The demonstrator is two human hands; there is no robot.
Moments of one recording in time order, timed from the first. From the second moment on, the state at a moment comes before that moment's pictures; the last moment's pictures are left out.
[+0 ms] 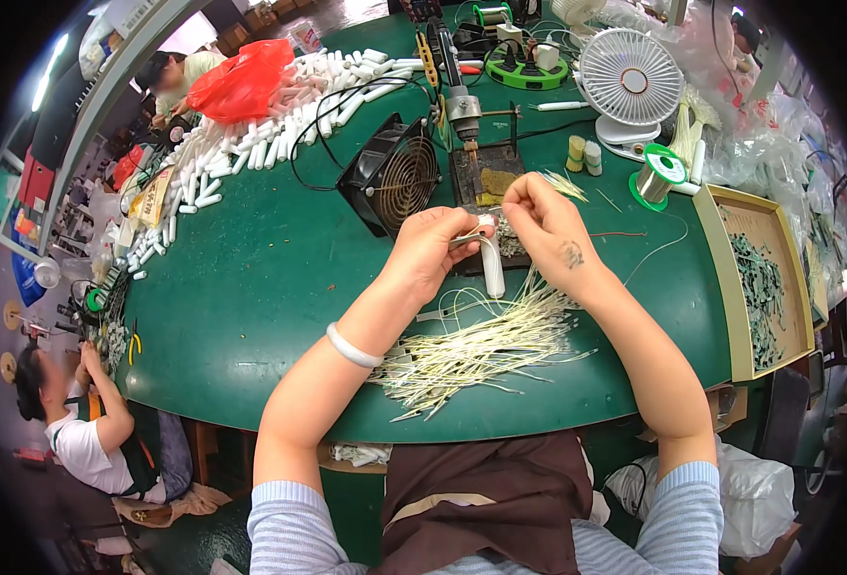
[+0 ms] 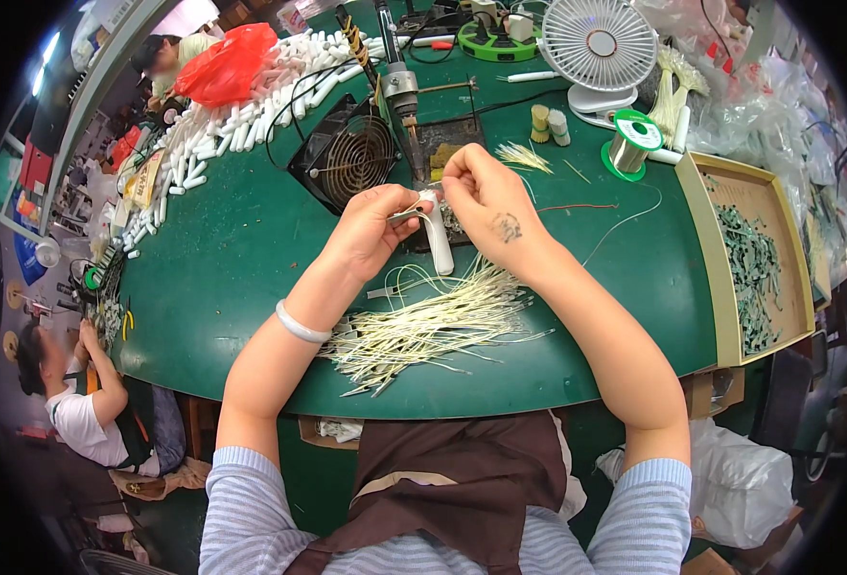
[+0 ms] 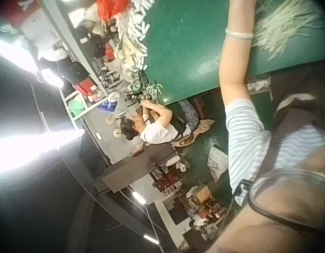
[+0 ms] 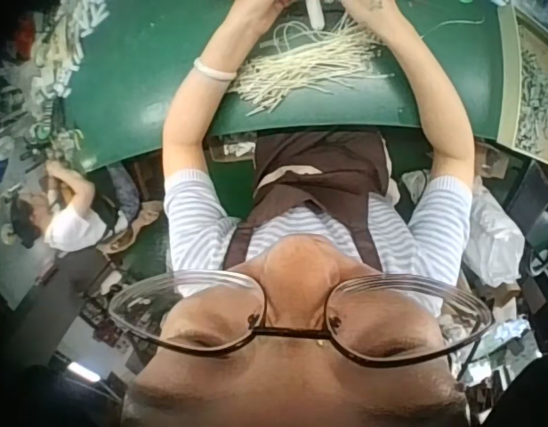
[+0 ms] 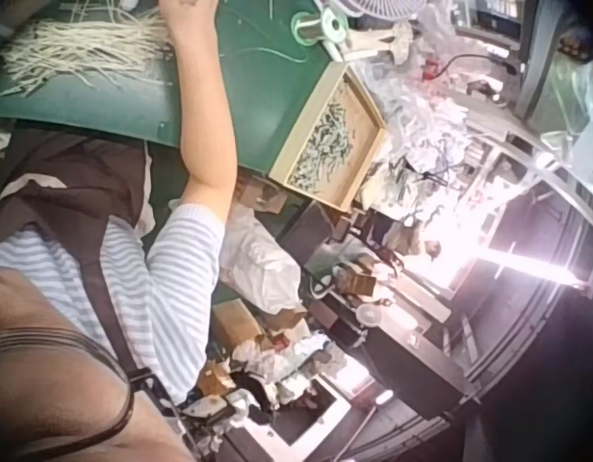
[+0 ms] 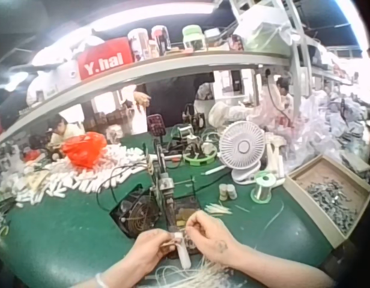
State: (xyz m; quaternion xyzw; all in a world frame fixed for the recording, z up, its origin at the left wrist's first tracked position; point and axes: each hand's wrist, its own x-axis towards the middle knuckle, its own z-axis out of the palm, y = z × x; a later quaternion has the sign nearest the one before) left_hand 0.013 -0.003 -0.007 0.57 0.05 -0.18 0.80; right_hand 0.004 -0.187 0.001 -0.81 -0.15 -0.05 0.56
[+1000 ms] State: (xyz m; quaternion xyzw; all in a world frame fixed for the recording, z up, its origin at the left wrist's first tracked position) left_hand 0.016 -0.006 -0.006 0.56 0.05 -0.14 0.81; right_hand 0.010 -0.179 -0.009 -0.79 -0.18 -0.15 0.57
